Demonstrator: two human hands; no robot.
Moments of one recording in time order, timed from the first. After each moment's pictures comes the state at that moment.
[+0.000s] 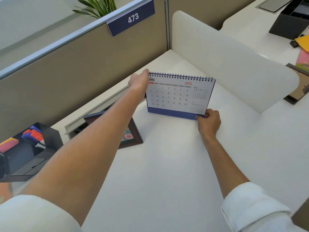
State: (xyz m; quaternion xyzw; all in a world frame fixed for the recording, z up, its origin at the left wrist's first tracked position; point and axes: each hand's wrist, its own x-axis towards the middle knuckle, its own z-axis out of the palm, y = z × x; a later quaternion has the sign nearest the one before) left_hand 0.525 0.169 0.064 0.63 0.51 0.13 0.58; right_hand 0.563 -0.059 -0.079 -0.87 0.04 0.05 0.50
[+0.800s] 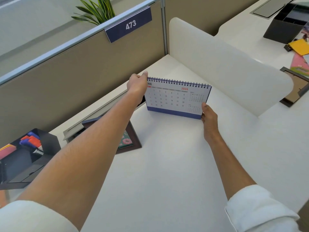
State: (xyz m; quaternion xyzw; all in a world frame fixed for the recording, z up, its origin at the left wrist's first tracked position) left_hand 0.530 0.170 0.068 0.71 0.48 0.13 0.50; right_hand 0.572 -0.064 -0.050 -0.61 -0.01 0.21 0.77
